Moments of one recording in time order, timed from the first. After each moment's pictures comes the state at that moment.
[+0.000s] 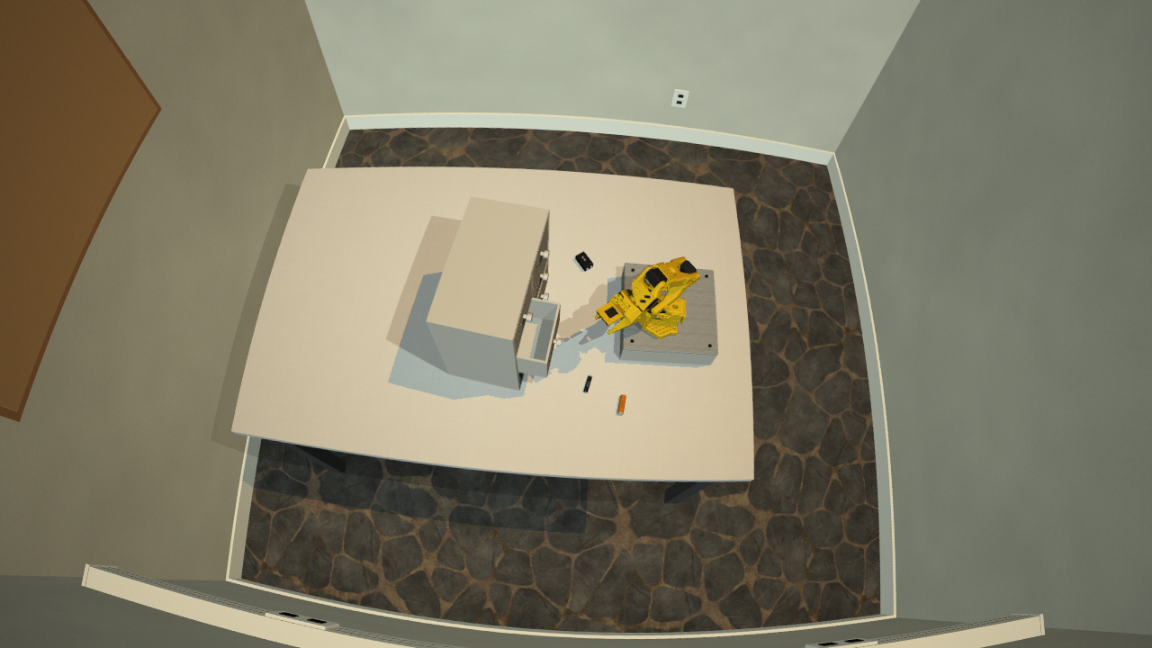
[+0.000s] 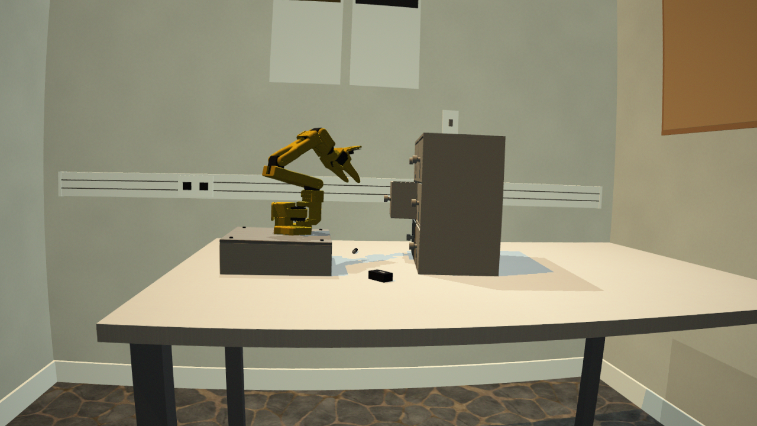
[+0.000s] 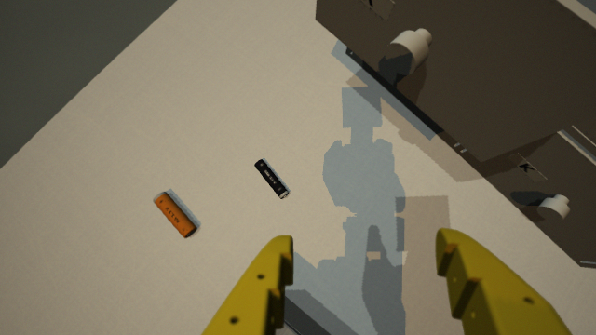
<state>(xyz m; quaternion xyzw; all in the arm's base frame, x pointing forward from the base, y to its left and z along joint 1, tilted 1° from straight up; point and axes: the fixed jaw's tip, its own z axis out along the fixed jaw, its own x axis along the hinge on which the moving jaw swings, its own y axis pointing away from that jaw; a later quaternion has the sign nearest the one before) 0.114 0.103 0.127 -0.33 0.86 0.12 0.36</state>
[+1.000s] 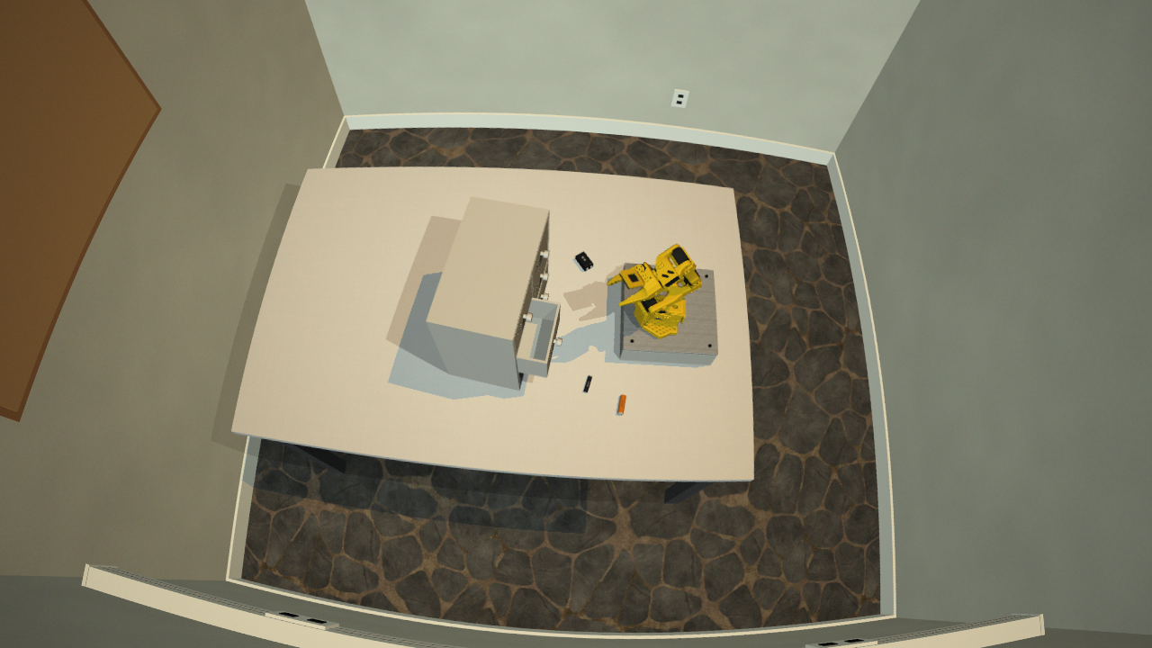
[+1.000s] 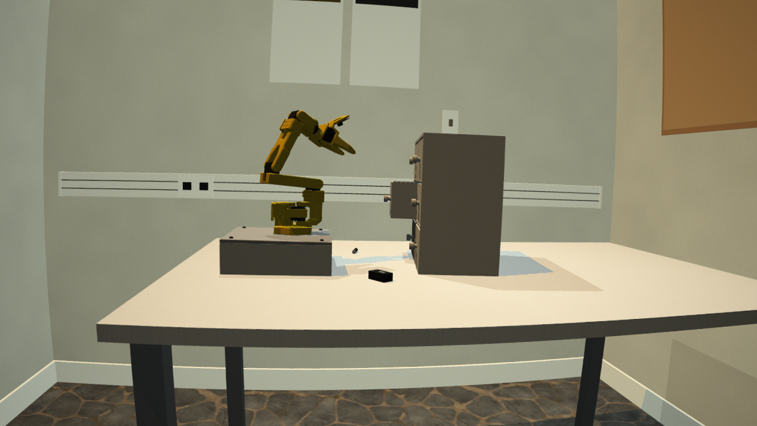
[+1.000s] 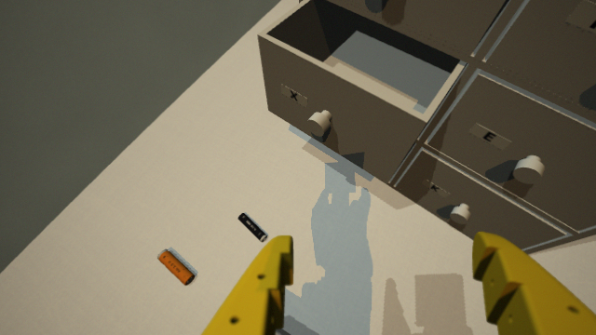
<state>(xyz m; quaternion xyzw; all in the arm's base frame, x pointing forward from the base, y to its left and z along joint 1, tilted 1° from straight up) 0.098 0.067 0.197 -0.25 0.83 0.12 0.49</state>
